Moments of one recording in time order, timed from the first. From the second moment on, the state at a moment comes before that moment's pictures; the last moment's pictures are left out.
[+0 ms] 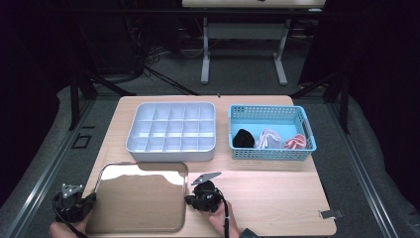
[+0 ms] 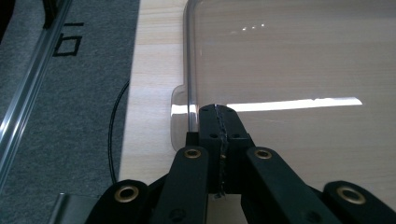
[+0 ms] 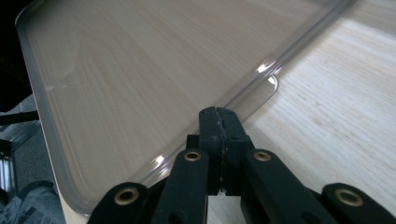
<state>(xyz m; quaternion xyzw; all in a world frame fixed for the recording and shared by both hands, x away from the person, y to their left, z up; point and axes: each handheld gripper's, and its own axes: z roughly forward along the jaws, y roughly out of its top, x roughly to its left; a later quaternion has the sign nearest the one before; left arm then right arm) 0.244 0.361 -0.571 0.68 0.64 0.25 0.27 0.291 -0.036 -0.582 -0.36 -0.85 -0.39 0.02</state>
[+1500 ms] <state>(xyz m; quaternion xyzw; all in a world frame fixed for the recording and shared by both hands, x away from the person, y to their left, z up) 0.258 0.239 -0.540 0.75 0.53 0.20 0.34 0.287 -0.205 -0.549 -0.45 -0.81 -0.37 -0.08</state>
